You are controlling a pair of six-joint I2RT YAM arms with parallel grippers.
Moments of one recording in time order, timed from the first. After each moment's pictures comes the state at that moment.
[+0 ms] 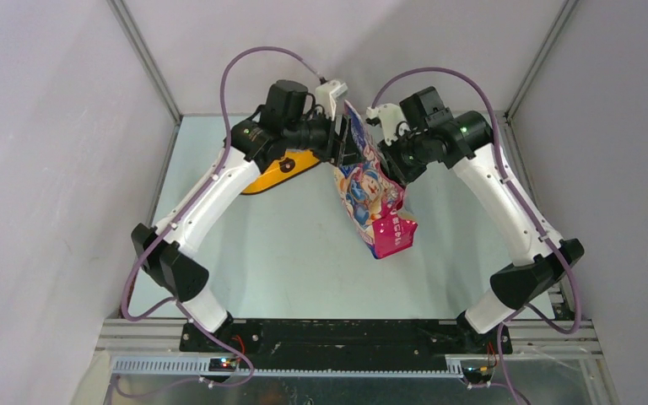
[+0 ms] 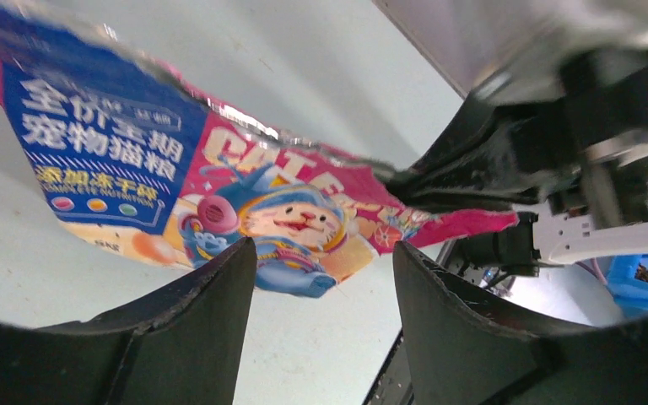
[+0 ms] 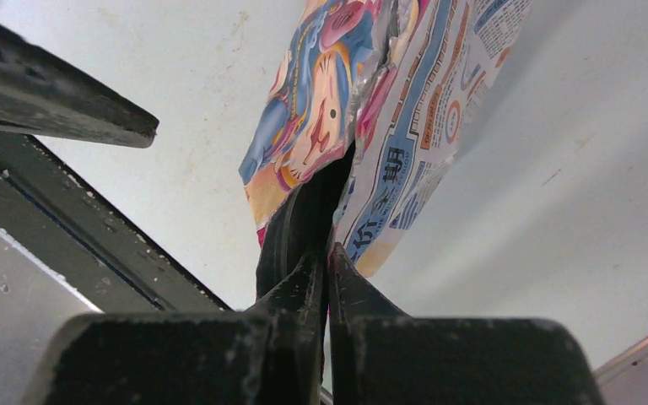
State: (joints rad) left arm -0.60 1.64 1.77 -0.65 0.52 -0.23; right arm 0.53 1.59 1.88 -1.26 -0.18 -0.18
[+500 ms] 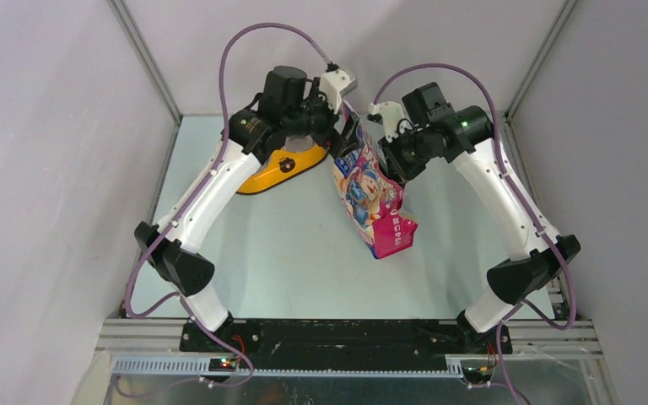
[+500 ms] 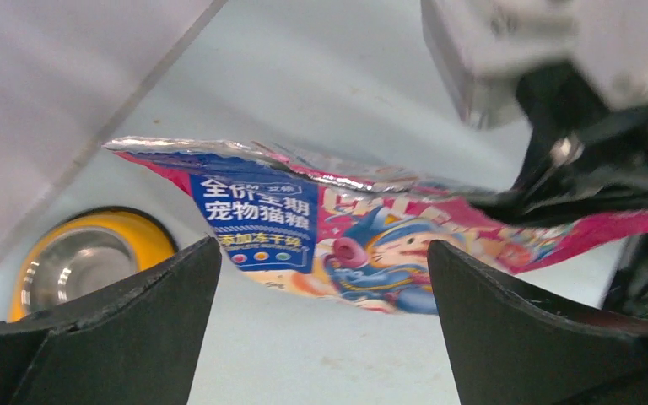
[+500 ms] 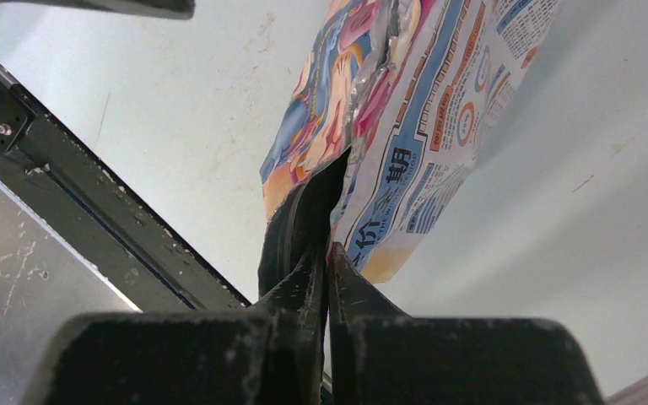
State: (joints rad) left arm -0.60 1.70 1.97 -0.69 0.39 0.11; right arm 0.51 1.63 1.95 -1.31 -0.26 -0.16
